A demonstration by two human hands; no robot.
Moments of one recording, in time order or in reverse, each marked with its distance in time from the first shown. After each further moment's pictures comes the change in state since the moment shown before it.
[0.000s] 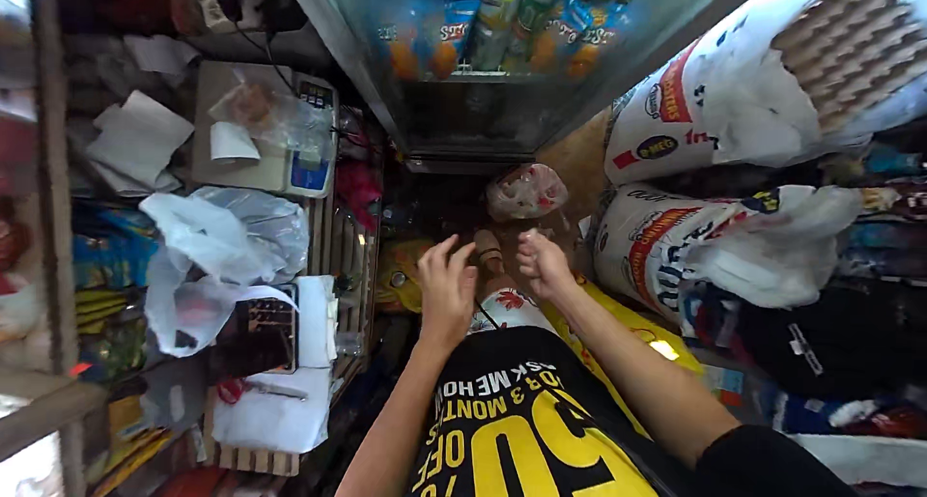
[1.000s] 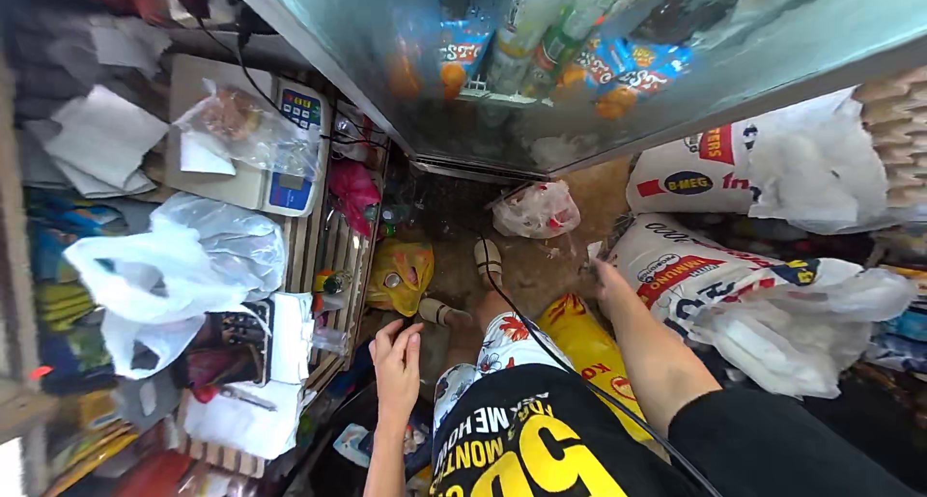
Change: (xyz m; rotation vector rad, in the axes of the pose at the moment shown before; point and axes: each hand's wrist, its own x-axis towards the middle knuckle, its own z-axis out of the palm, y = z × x) left_hand -0.062 -0.042 0.024 0.027 0.193 -0.492; right_hand 0.197 0.001 -0.194 -0.316 0.541 0.261
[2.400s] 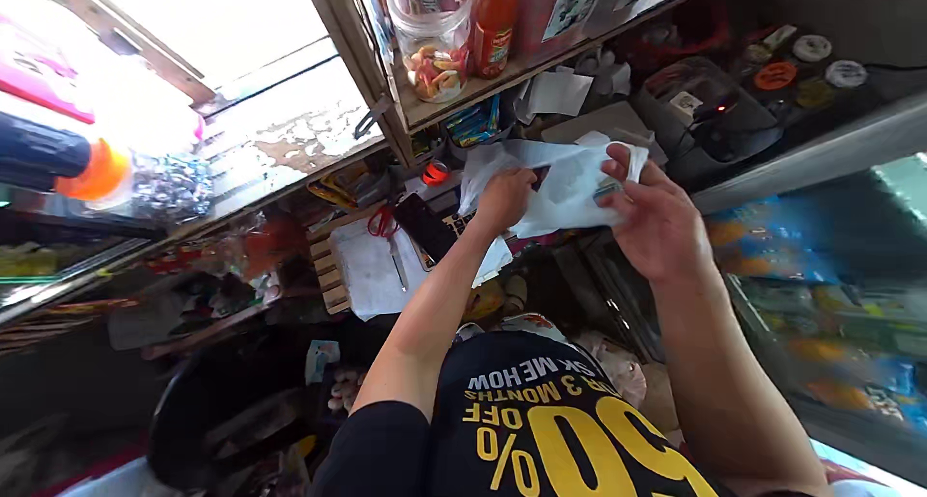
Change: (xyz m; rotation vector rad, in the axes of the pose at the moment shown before) left_hand 0.151 -0.077 -0.259 -0.125 0.295 0.092; right_hand -0.567 -0.075 0.288 -0.438 -1.607 -1.006
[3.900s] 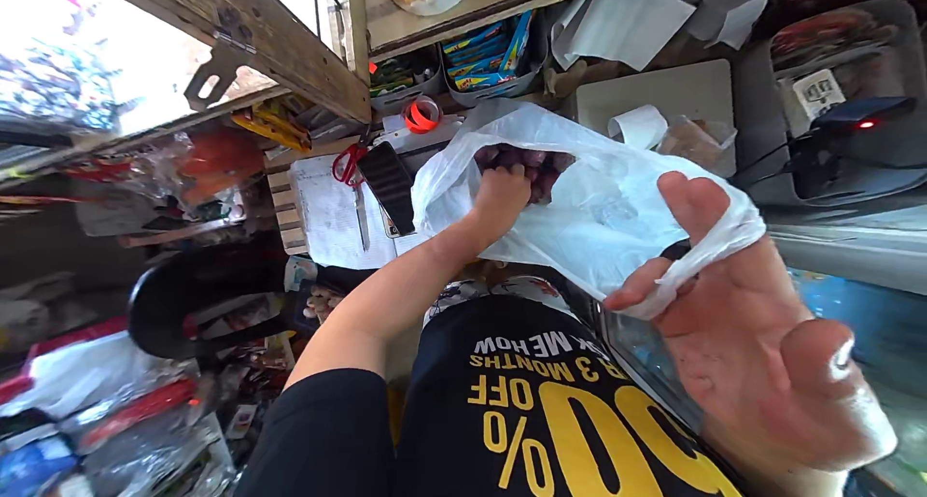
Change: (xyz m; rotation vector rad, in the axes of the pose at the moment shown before) left_hand 0.044 0.003 0.058 0.420 -0.403 -0.377; right_hand 0.008 -0.045 -0.044 -0.012 -0.358 0.088
